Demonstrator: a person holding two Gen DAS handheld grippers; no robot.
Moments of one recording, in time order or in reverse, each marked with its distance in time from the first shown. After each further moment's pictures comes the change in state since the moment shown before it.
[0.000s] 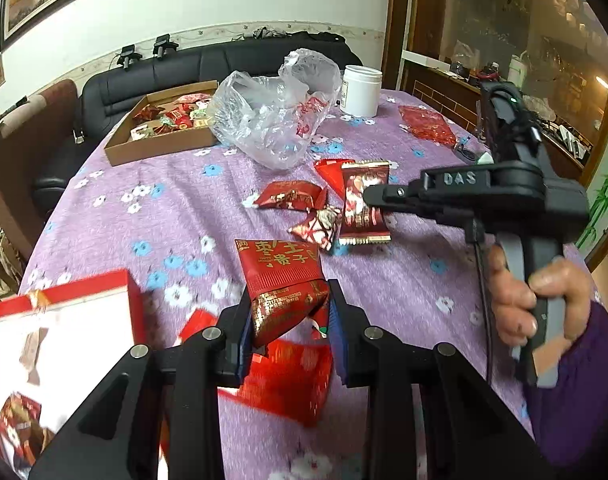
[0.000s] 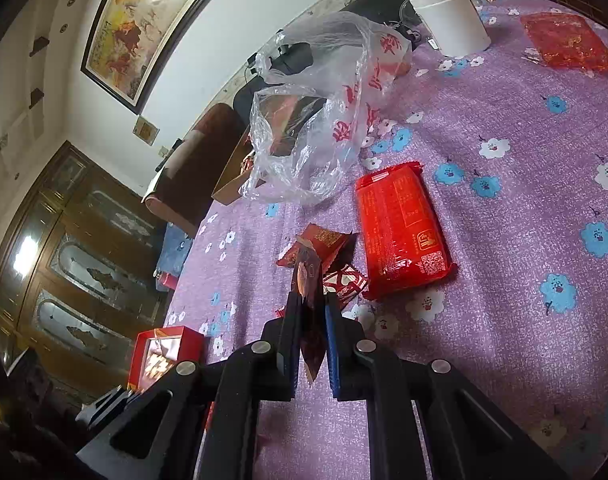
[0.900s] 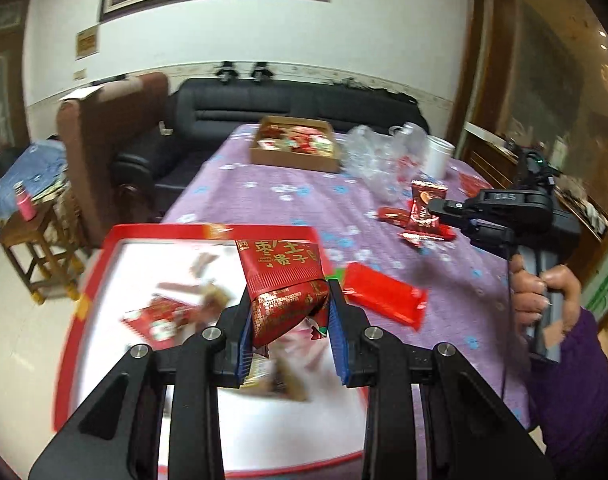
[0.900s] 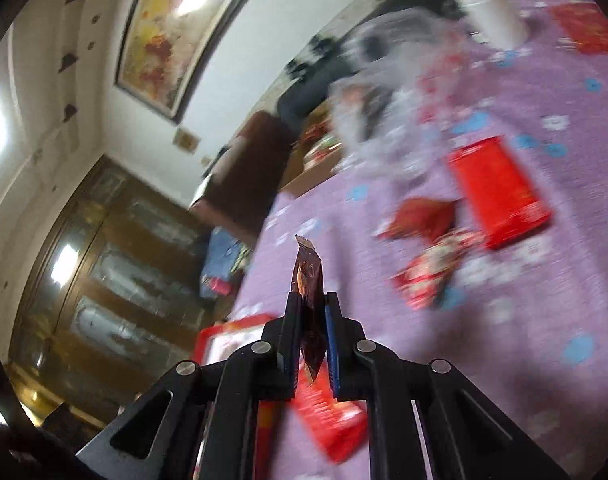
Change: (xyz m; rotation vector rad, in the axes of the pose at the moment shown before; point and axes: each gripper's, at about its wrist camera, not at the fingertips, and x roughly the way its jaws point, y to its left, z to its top) left arm -0.134 0.114 -0.082 -0.241 -0.175 0.162; right arm -0.001 0.084 -0.041 -0.005 0.014 0.217
